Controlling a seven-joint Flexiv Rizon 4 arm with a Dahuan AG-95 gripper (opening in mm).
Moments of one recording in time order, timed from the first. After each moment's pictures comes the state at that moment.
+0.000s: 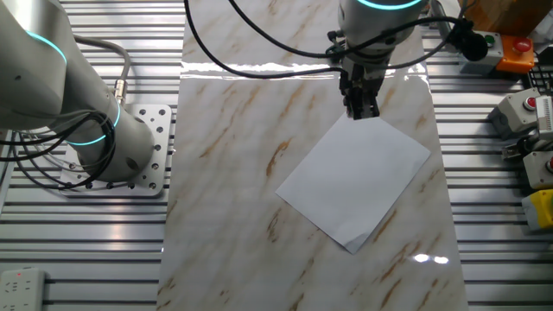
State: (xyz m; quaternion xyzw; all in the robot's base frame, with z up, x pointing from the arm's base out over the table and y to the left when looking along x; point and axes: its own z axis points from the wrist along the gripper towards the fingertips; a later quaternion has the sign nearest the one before) arm 0.500 0.001 0.172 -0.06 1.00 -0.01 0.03
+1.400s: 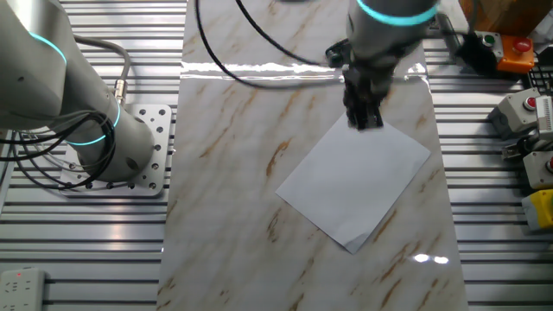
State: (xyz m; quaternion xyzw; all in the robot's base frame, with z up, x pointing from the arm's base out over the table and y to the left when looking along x) arm 0.508 -0.030 0.146 -0.10 0.99 -0.01 0.01
